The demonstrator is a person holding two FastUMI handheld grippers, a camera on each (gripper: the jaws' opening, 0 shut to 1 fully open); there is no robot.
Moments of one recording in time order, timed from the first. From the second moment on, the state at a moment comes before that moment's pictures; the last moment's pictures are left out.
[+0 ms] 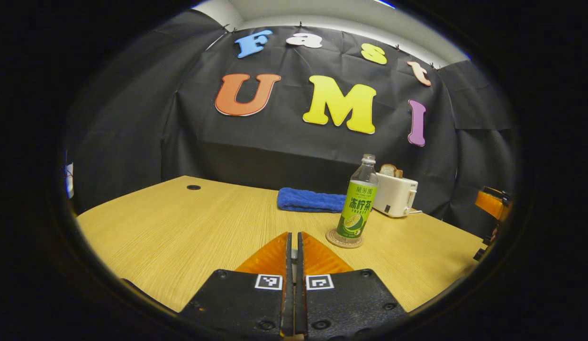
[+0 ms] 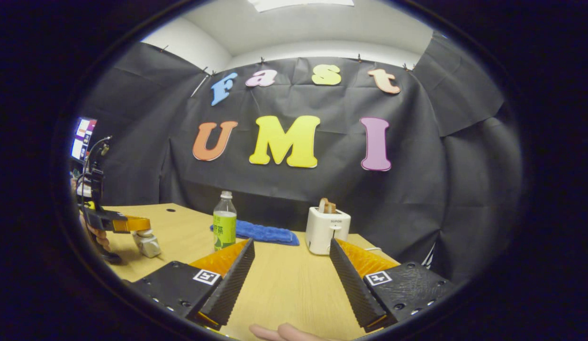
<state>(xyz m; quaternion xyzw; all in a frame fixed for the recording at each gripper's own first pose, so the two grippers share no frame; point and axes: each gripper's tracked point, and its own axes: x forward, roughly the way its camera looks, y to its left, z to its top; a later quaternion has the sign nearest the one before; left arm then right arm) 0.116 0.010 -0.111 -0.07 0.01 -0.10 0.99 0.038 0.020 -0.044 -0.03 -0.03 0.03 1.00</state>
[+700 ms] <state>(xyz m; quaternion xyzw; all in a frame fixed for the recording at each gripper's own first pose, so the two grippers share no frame) 0.119 0.020 -0.123 -0.02 0.05 -0.03 1.00 0.046 0.026 -0.061 -0.02 -0.02 0.04 1.00</state>
